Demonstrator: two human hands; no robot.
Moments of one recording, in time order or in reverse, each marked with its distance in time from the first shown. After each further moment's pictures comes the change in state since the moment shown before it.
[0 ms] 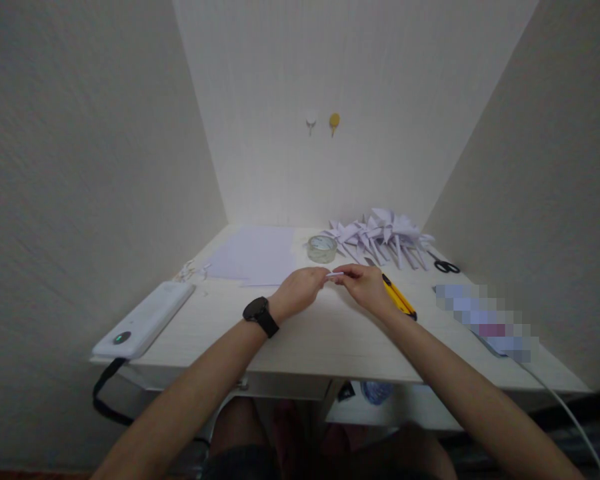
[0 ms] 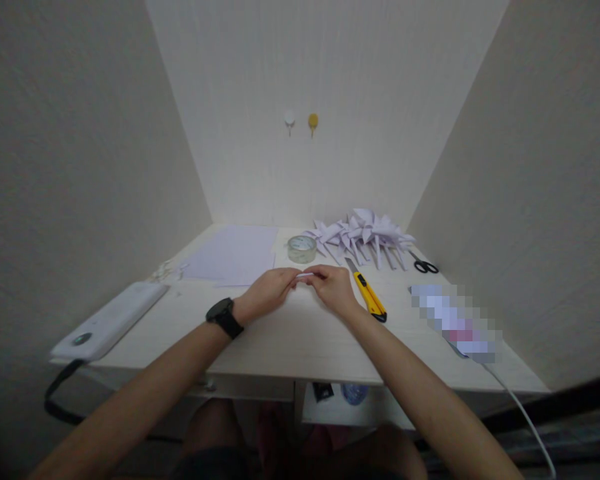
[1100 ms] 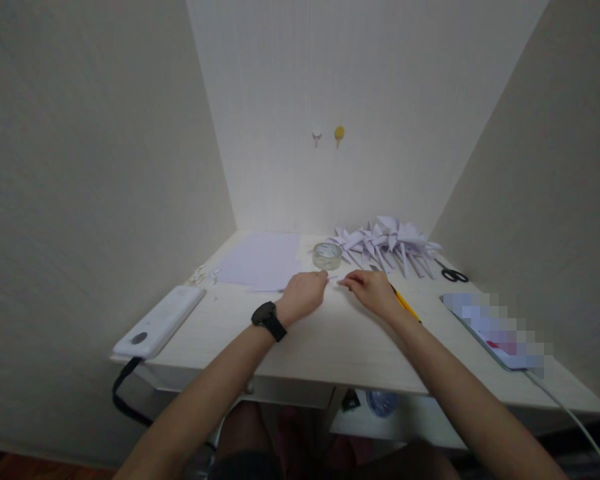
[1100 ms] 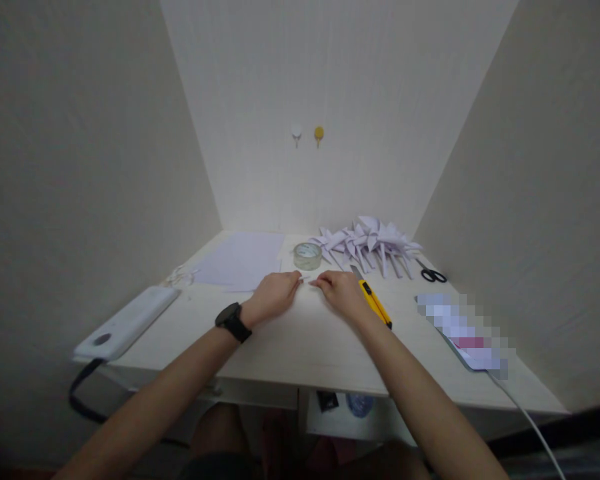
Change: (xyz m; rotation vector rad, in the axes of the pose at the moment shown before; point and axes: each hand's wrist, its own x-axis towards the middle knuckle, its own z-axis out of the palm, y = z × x) left_hand 0.007 0.012 -0.012 0.222 -0.104 -0.250; right_hand 0.010 -0.007 -0.020 -0.483 -0.211 0.002
